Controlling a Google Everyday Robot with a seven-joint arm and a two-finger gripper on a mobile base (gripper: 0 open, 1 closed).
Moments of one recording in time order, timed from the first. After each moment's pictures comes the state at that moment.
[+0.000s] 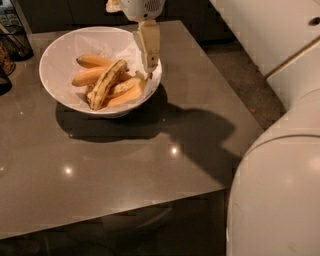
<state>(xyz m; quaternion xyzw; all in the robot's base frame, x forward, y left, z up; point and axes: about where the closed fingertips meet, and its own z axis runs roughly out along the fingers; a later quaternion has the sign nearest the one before) 0.631 0.053 0.994 -0.85 0.47 -0.04 0.21</state>
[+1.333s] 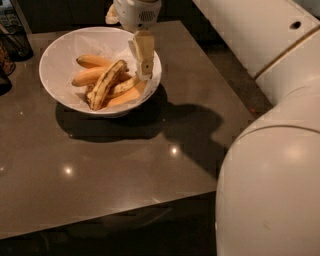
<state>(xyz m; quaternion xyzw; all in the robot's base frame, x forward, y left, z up) 0.634 0.064 0.969 -0.85 0.49 -0.01 0.19</state>
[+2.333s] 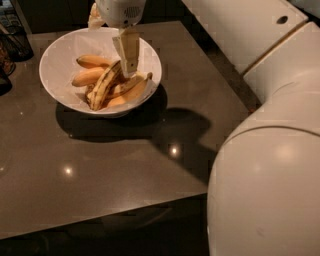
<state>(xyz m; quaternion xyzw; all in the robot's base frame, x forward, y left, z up) 0.619 0.097 0.983 -0.88 0.44 -0.01 0.20</state>
